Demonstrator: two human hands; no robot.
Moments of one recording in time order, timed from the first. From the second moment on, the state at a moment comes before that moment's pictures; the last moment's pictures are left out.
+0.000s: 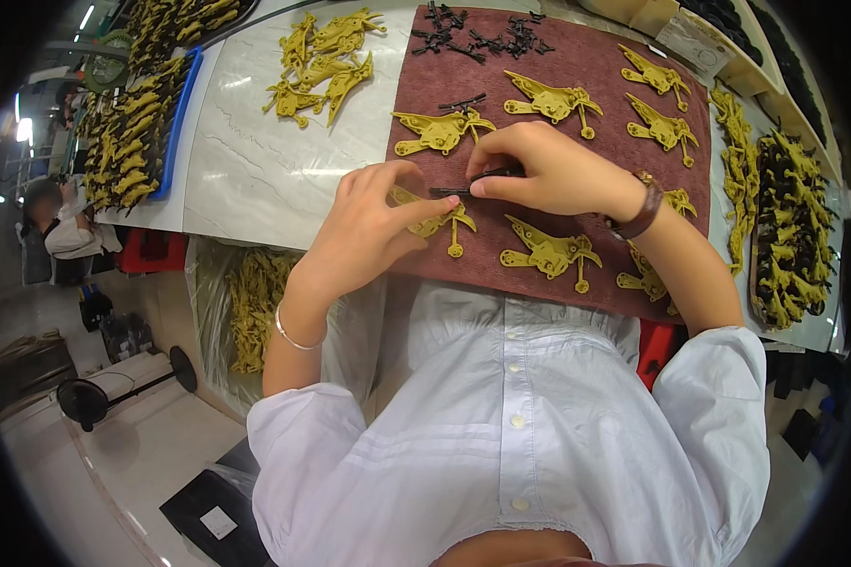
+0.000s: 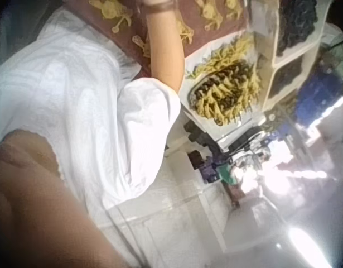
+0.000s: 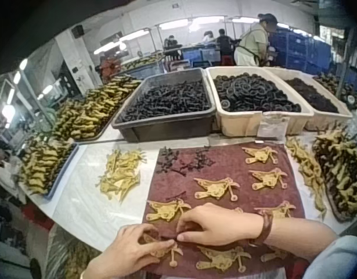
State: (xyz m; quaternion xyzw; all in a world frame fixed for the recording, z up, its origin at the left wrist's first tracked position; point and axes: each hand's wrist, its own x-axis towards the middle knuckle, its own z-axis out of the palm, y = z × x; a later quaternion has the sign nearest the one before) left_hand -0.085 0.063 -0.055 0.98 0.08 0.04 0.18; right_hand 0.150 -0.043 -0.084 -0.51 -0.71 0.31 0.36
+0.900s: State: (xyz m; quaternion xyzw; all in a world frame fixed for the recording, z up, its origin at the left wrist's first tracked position) left_hand -0.020 -0.010 -0.082 0.90 0.06 0.09 0.42; right_hand 0.177 -0.155 -0.072 -0.65 -0.54 0.38 0.37
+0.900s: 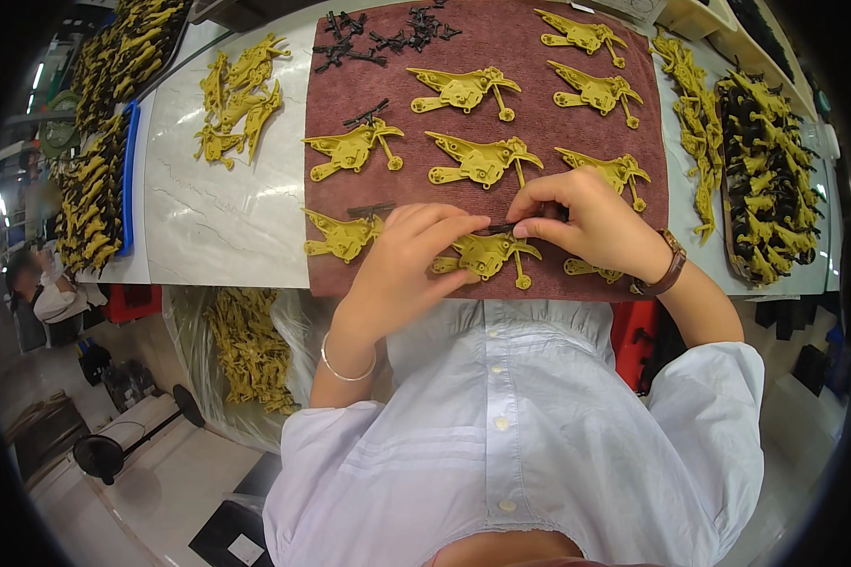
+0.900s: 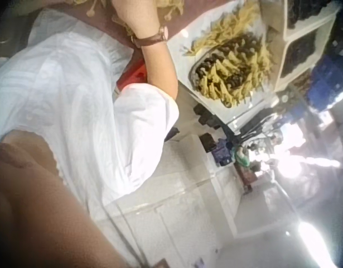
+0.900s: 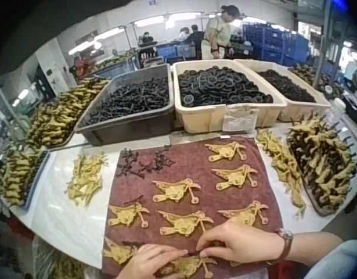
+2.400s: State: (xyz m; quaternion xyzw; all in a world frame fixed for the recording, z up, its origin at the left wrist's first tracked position) left_hand 0.006 -0.025 -0.061 0.86 0.07 0.21 0.46; right_hand 0.177 -0.154 -0.047 -0.52 -0.32 0.54 0.58
